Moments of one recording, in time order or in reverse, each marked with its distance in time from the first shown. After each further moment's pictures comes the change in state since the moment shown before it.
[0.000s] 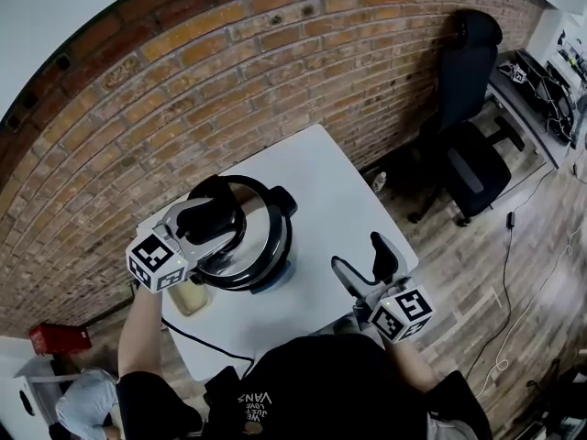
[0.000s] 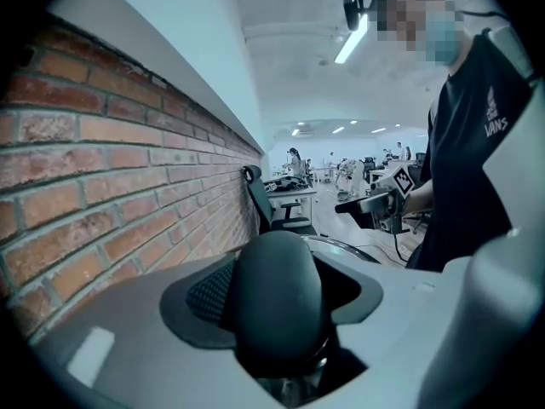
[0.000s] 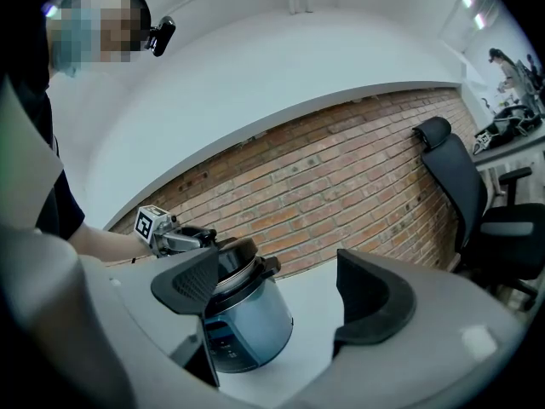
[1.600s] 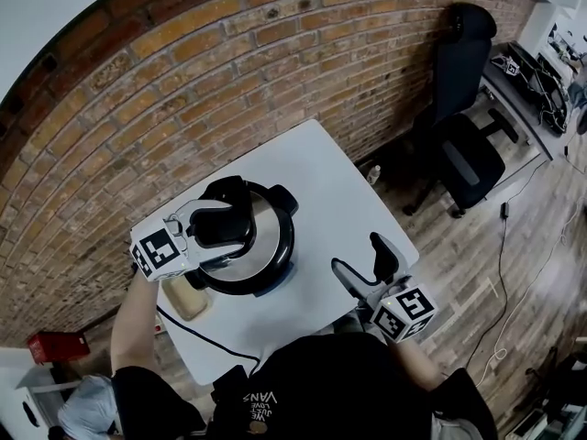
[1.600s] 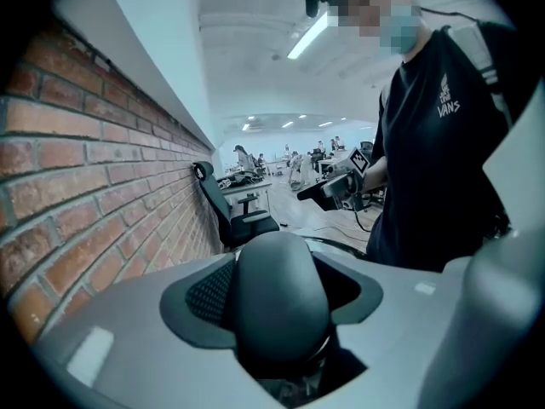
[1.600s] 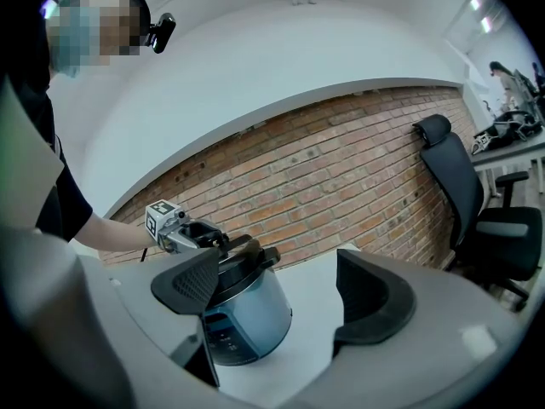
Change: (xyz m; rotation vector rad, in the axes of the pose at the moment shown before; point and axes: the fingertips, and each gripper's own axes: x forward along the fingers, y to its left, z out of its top) left arm 0.021 -0.025 -0.019 0.204 0.025 -0.326; right arm 0.006 0.004 -0.013 -0.006 0.047 -0.030
